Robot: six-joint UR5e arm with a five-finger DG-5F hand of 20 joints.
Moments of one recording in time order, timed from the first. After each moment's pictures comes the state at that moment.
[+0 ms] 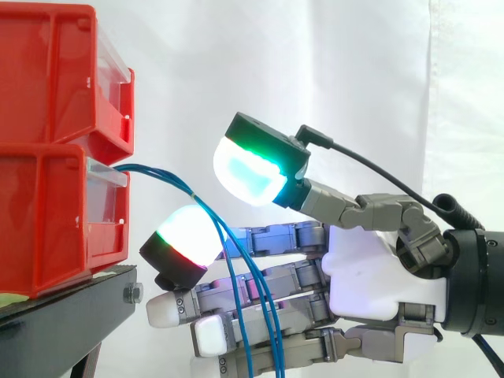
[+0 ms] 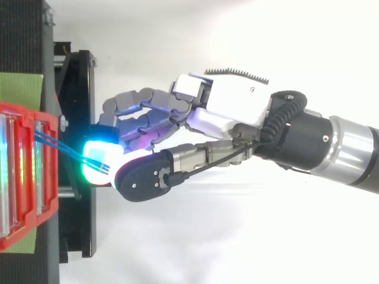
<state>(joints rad) 0.22 -2.39 -1.19 -2.60 -1.16 0.05</state>
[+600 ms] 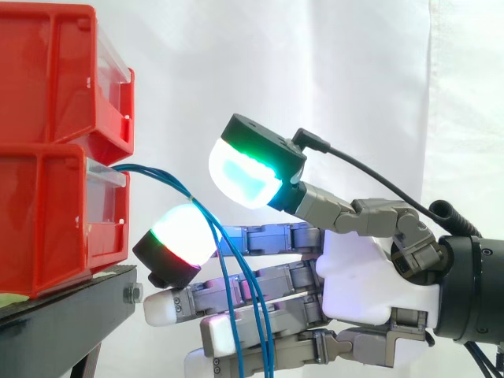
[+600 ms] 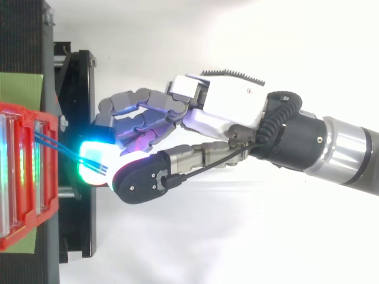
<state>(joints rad) 0.22 -2.41 -1.19 -2.55 -1.15 0.01</state>
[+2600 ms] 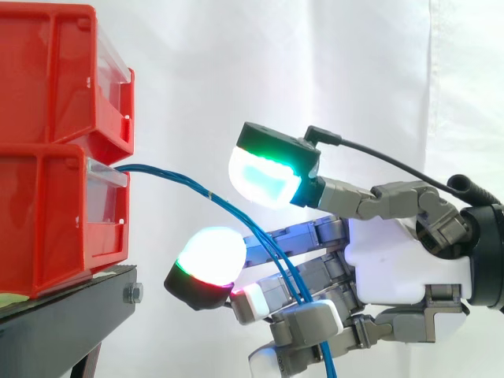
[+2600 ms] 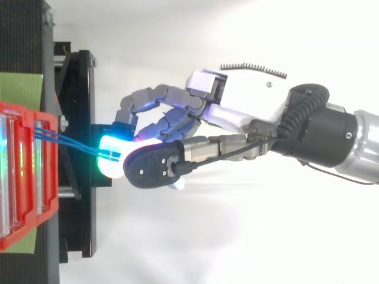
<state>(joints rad) 0.22 -2.34 -1.19 -2.77 -1.16 0.02</state>
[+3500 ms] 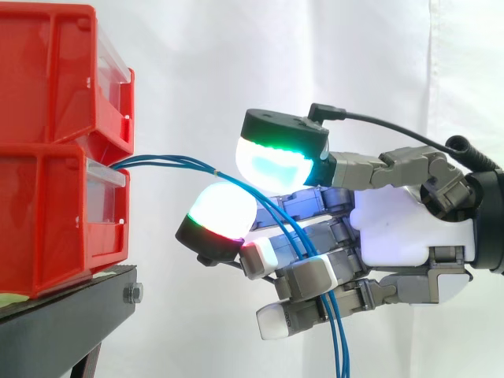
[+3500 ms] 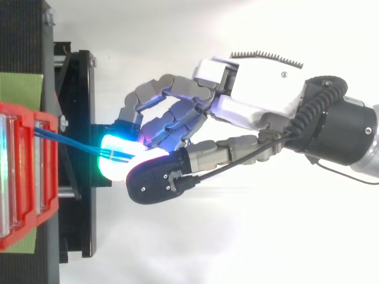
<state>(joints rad) 0.21 -2.30 -1.19 -2.80 -1.15 0.03</state>
